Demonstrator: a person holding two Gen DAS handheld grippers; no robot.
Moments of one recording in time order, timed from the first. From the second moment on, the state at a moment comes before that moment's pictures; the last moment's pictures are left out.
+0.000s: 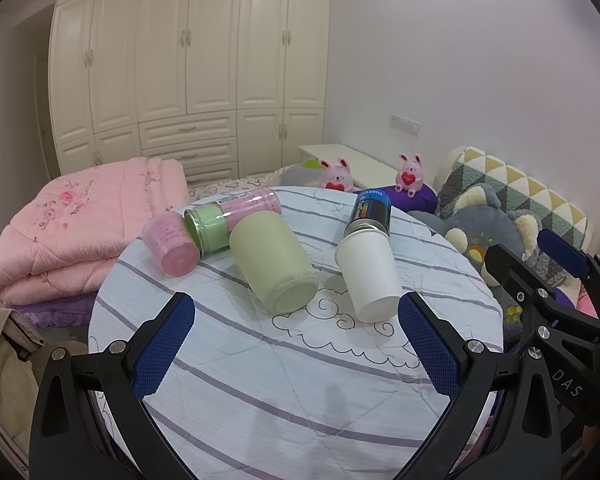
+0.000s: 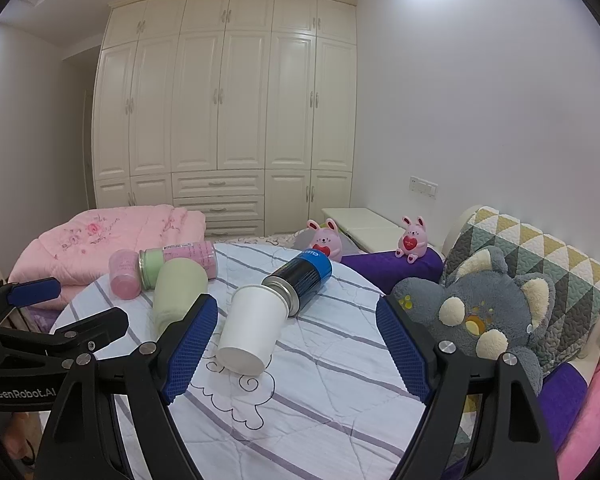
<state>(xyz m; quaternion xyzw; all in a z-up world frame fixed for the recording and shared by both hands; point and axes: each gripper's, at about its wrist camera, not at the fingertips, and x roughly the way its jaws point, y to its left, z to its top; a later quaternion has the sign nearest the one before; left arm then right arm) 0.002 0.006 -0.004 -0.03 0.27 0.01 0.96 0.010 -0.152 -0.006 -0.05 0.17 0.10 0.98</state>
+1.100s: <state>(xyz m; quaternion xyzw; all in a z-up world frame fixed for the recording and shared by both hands) 0.028 0.008 -0.019 -0.03 0.29 0.01 0.96 0.027 -0.151 -0.012 -0.04 0.20 0.08 0.98</state>
